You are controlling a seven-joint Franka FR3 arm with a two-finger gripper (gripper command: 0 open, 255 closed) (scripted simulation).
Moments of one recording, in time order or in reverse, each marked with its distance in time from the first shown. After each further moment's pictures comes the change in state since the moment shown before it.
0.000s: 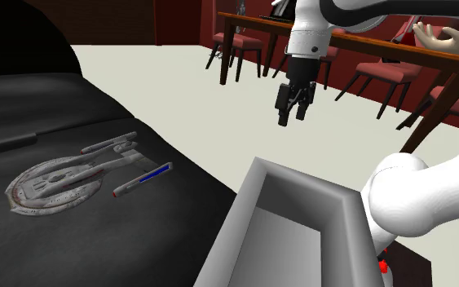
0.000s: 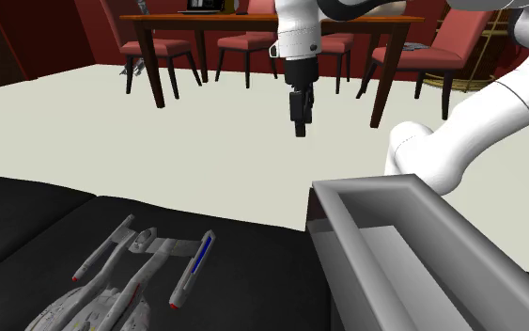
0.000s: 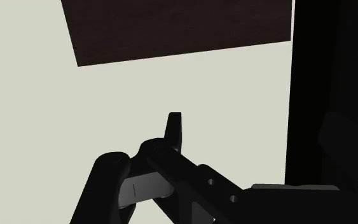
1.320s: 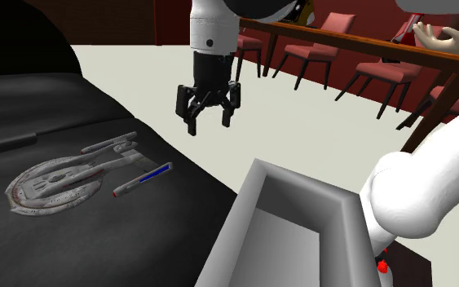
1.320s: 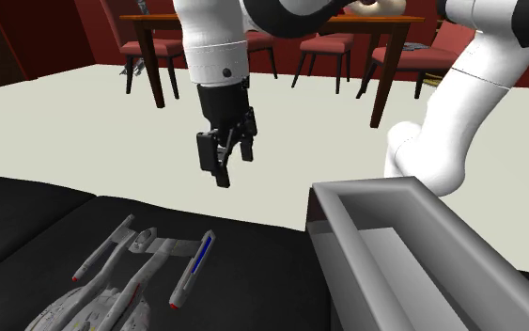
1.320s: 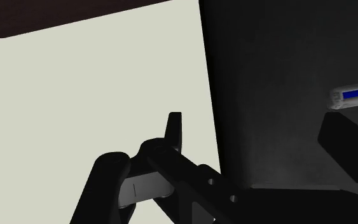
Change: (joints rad) arm 0.070 0.462 0.352 0.361 0.085 0.184 0.458
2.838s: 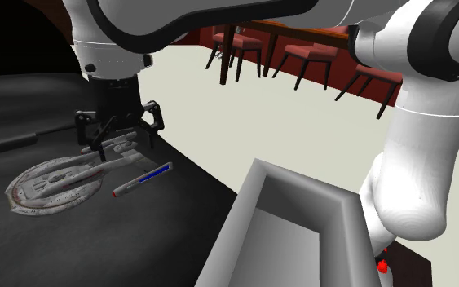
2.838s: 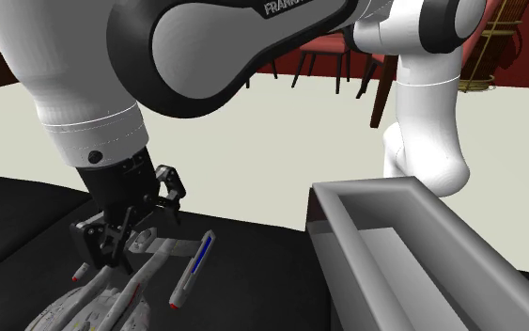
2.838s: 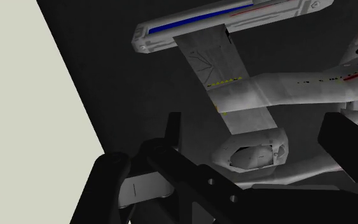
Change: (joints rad) arm 0.123 0.540 0.149 0.453 -0.256 0.064 0.387
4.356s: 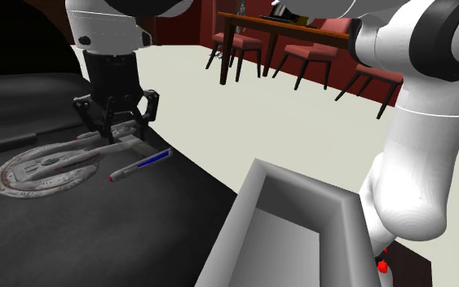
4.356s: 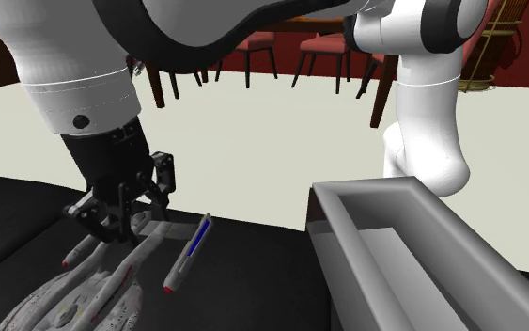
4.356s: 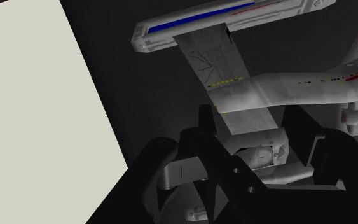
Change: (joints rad) arm 0.004 -0.003 0.003 0.089 0.003 -0.092 0.000
